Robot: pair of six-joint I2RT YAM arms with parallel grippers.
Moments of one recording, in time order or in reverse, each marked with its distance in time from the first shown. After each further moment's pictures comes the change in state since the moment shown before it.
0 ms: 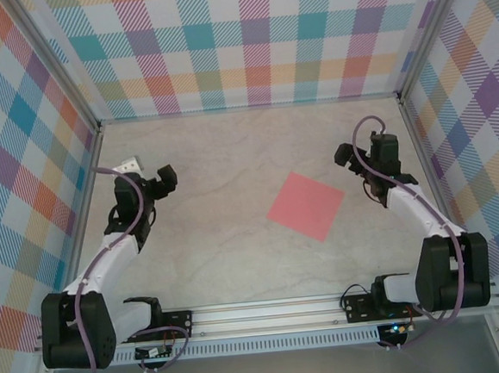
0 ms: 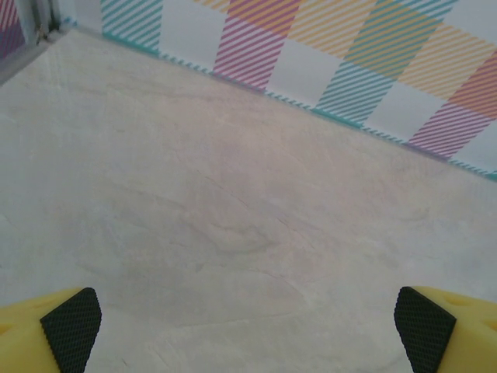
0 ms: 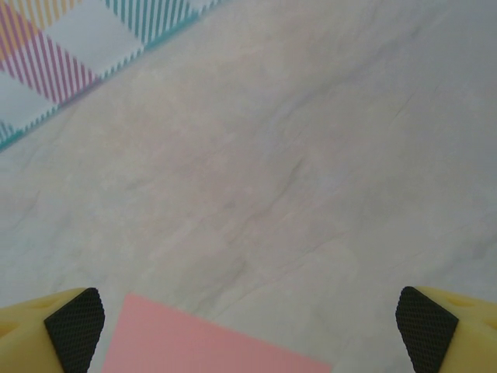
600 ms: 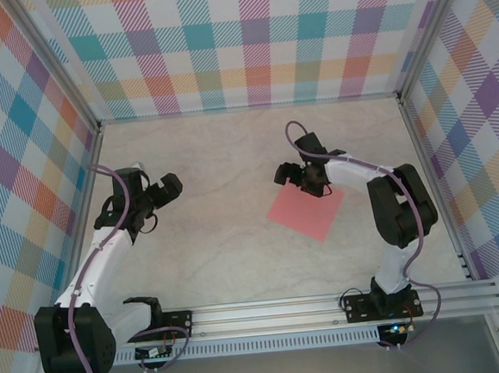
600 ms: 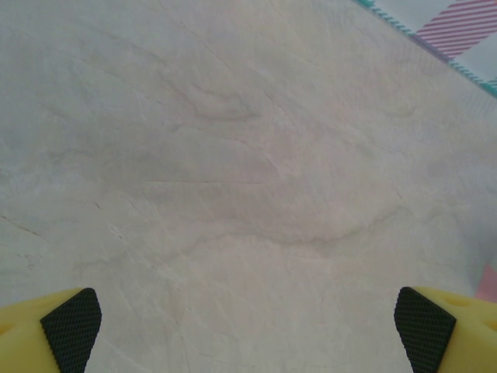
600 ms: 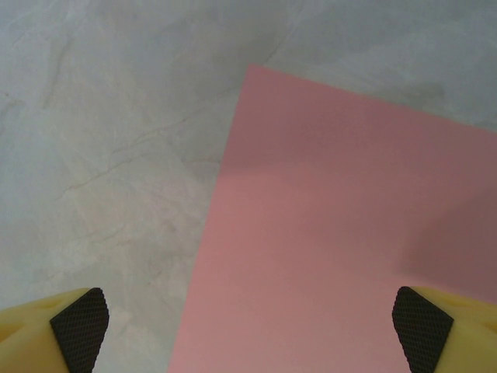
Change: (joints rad) left arm 0.000 -0.032 0.137 -0.467 0.161 -0.114; right arm 0.365 0.533 0.386 -0.277 -0.085 0.193
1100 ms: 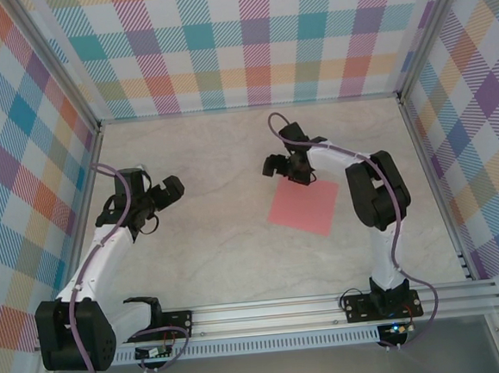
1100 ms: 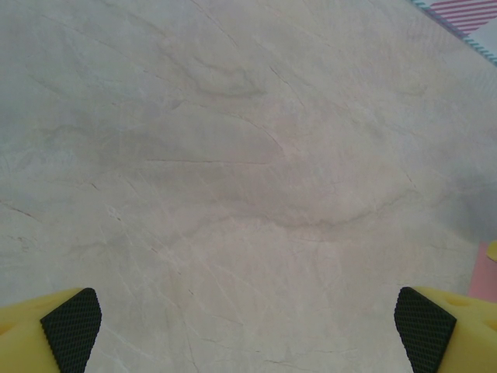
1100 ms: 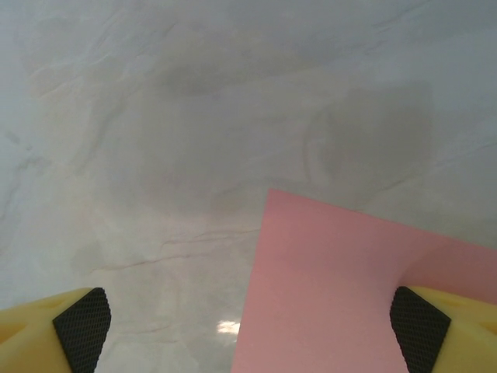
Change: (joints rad) left arm 0.000 0.028 0.000 -0.019 0.019 0.000; right arm 0.053 0.217 0.267 -0.080 -0.004 -0.077
